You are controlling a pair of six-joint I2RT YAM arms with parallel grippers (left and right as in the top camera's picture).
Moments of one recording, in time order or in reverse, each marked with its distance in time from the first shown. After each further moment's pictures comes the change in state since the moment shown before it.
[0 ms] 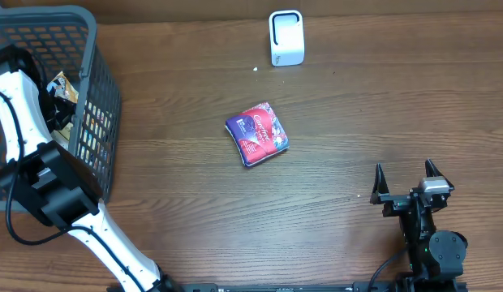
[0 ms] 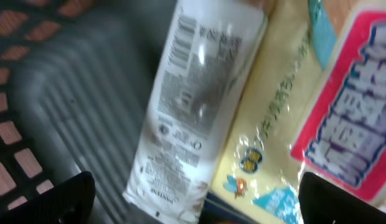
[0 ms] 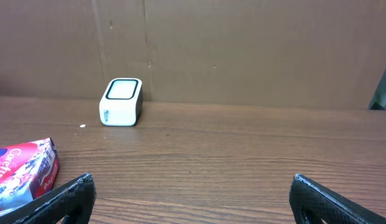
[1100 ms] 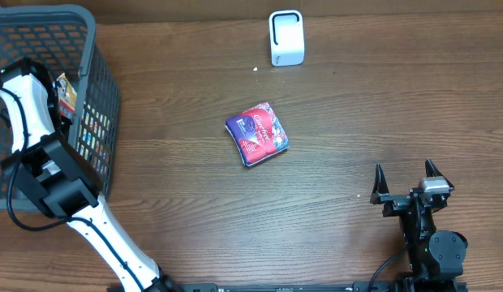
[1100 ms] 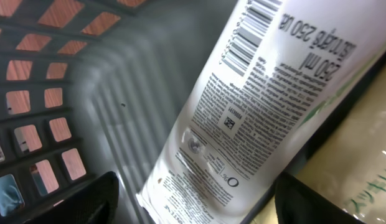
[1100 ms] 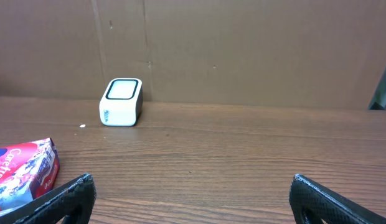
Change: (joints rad) left arm 0.000 0.109 0.000 -0.058 -0.228 -0.088; right arm 0.000 0.000 0.000 0.000 0.000 0.000
